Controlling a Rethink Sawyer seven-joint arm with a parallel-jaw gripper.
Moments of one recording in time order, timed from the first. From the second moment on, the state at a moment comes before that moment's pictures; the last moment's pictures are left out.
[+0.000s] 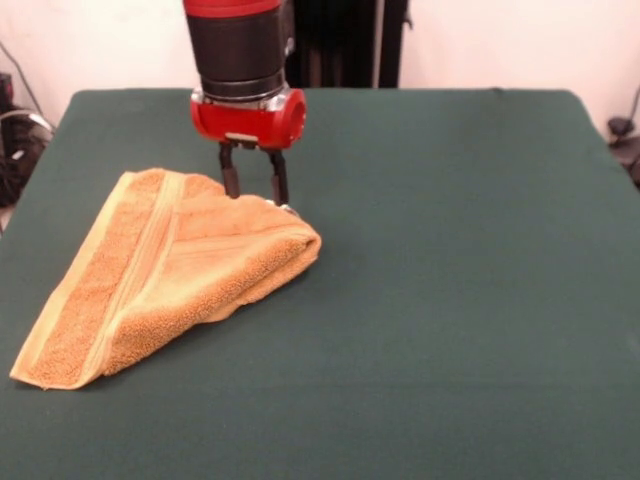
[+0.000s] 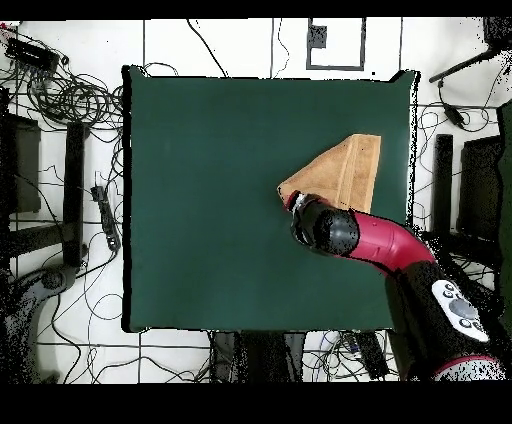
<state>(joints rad) -0.57 -0.58 0.23 1.73 -0.25 0.34 1.92</state>
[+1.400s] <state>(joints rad) -0.58 -0.49 0.17 1.64 -0.34 0.39 1.92</state>
